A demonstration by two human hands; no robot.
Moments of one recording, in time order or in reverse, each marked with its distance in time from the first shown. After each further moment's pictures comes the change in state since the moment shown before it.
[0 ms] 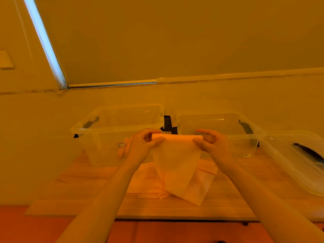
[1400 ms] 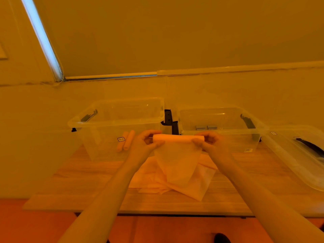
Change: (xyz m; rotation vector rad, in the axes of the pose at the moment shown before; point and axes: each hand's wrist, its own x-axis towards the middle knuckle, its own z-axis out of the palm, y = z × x) left_hand -0.014 -0.015 0.001 0.051 -0.015 -0.023; right_hand -0.003 0.023 0.006 -0.069 0.001 -0.004
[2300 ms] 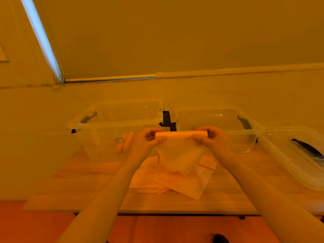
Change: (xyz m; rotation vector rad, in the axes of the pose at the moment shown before) left_hand 0.005 0.009 0.005 -0.048 -0.008 0.013; right_hand 0.005 -0.018 -0.011 0.021 0.006 0.011
